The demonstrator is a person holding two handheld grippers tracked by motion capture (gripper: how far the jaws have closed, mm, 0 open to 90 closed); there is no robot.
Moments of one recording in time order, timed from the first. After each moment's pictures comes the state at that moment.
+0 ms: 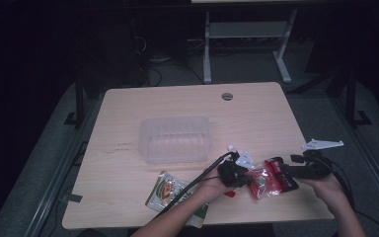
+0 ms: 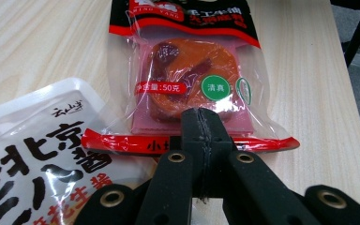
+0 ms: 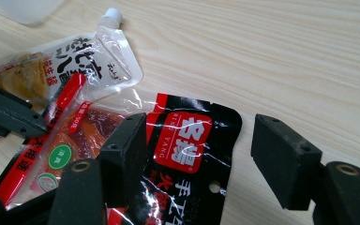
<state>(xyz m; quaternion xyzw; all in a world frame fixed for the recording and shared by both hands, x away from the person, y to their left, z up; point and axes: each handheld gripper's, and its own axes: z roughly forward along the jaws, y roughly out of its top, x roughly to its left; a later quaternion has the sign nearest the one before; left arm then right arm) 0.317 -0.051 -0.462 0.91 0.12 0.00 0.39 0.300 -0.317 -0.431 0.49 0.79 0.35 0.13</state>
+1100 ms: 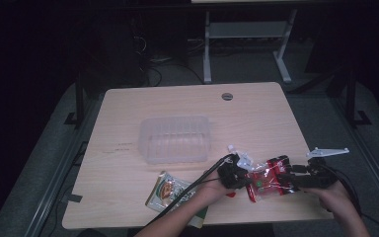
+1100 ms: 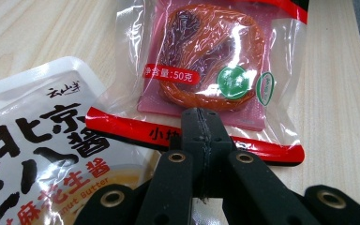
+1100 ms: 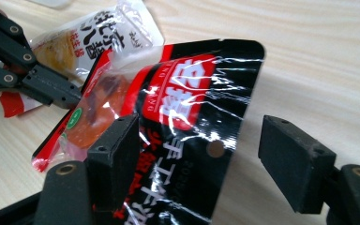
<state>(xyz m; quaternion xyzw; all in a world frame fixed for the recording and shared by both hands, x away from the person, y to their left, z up) 0.315 -0.051 -0.468 0.92 0.13 0.00 0.37 0.284 -0.331 -0.446 0.50 0.78 0.37 0.06</state>
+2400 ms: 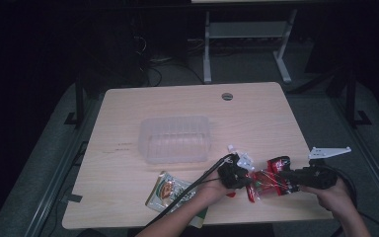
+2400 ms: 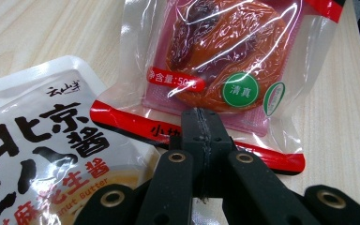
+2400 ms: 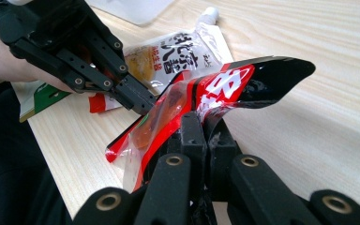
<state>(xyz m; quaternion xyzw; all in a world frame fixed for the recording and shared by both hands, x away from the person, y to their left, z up) 0.315 -0.052 -0.468 0.92 0.14 0.00 0.37 0.280 -0.326 -0.433 0.40 0.80 0.44 0.01</state>
